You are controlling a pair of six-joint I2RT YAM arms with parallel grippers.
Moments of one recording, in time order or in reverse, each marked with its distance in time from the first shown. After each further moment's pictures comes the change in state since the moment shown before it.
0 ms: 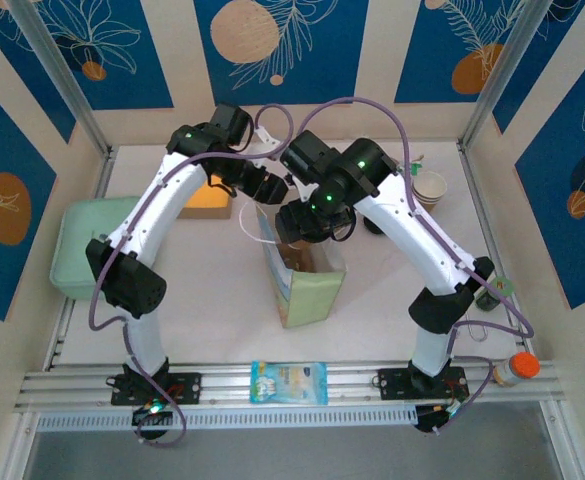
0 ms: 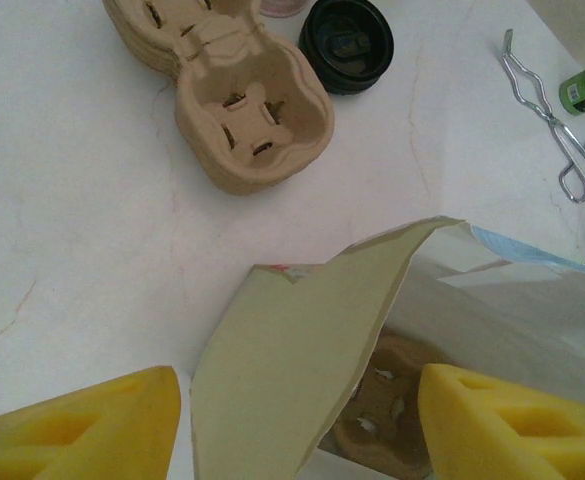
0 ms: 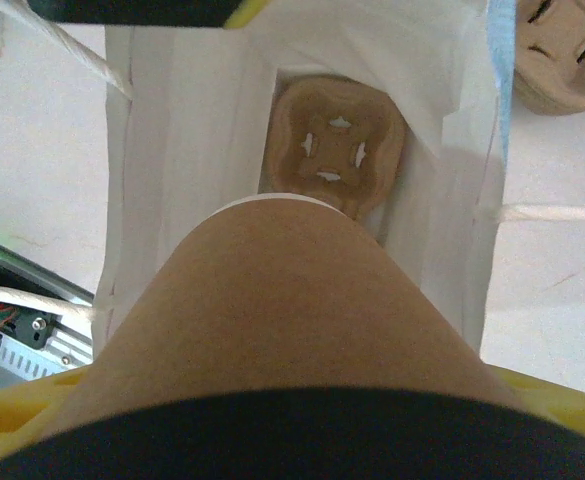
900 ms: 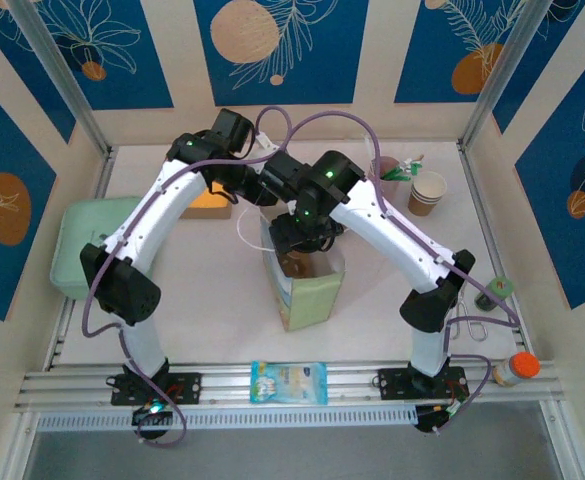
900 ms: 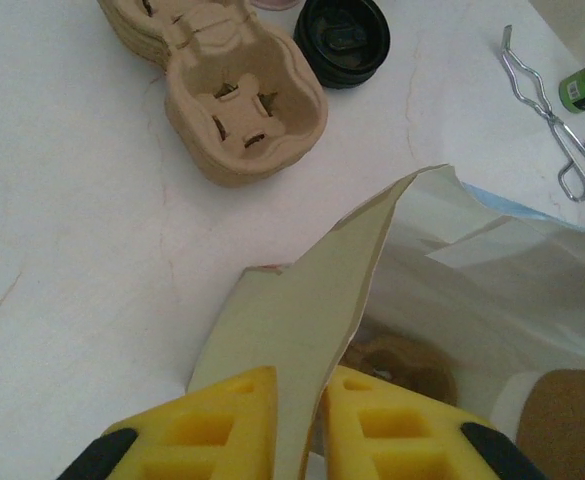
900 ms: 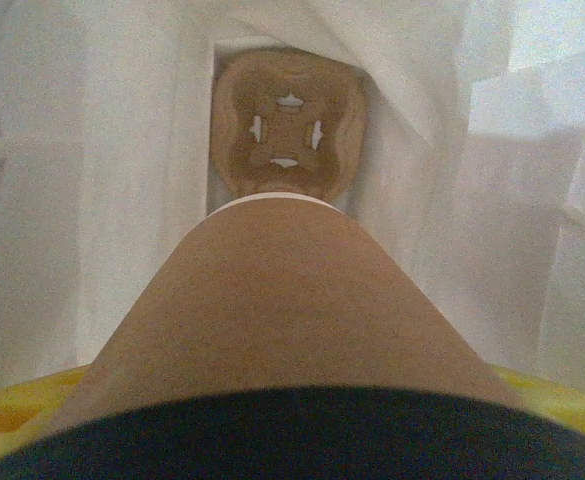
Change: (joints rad) left arm -0.025 -0.063 -0.109 0.068 -0.017 -0.031; right arm 0.063 0.053 -0.075 0.000 0.120 0.087
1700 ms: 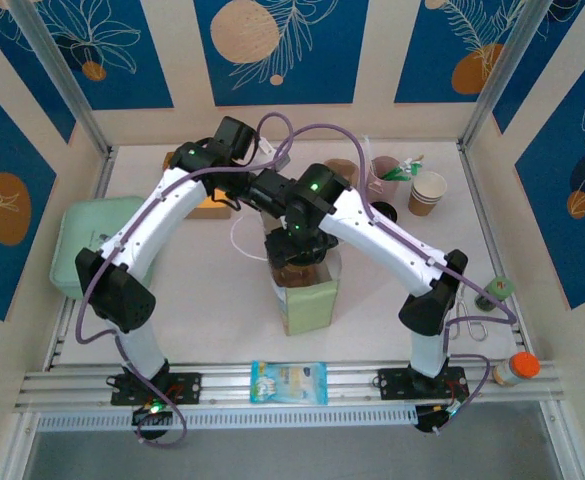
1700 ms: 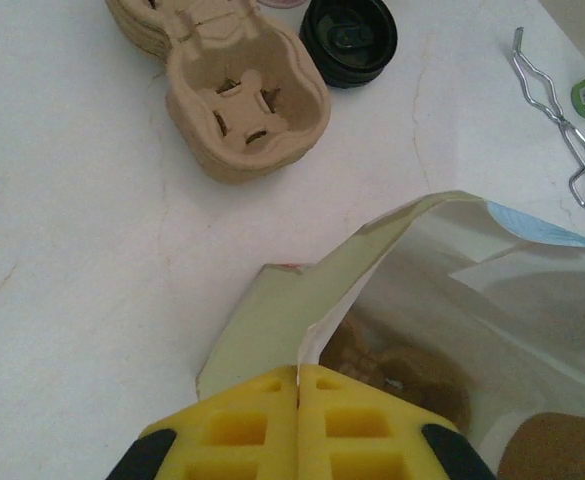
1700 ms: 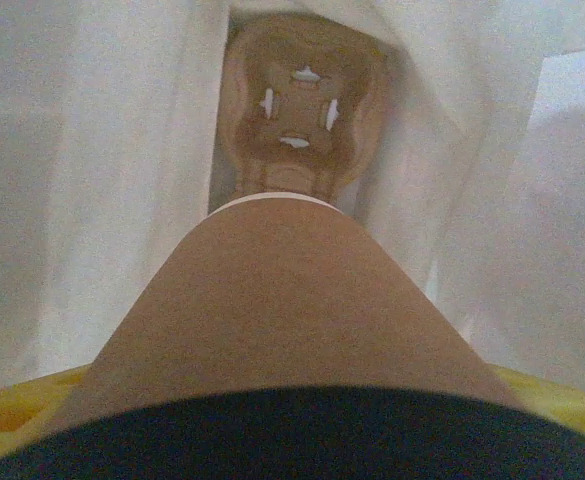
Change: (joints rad) left arm -0.028 -0.056 -0.099 0.076 -0.049 -0.050; right arm 0.060 0.002 -0.077 0.000 0.014 0.045
